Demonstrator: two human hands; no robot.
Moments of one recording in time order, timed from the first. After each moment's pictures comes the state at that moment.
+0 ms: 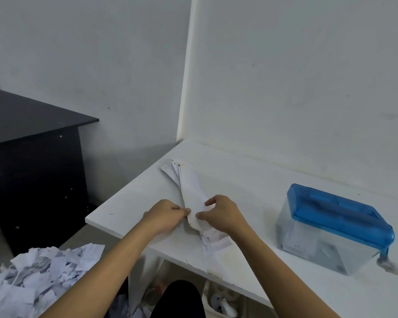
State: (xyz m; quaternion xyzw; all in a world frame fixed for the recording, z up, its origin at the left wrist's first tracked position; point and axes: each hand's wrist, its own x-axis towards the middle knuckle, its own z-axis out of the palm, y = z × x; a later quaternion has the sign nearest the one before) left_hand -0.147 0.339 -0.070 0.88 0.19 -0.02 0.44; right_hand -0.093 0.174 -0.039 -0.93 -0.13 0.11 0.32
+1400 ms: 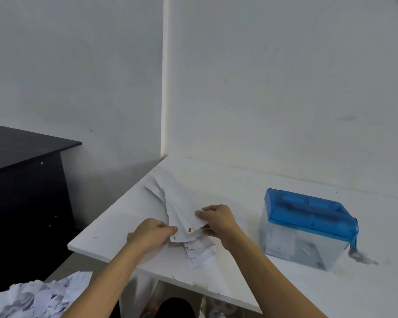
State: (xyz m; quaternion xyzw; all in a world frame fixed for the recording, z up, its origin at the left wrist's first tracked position) left_hand -0.146 0.336 -0.077 0.88 0.21 -0.02 0.43; right_hand -0.092 0.148 -0.031 -0.77 -0.02 0.15 0.62
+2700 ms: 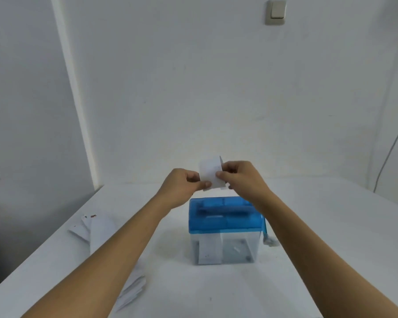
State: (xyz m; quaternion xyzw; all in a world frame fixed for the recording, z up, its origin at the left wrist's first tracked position) left_hand -0.072 0.110 0.087 0.87 -0.11 0.08 0.48; right_hand -0.081 -0.067 0.094 -0.85 -0.10 -0.16 0.50
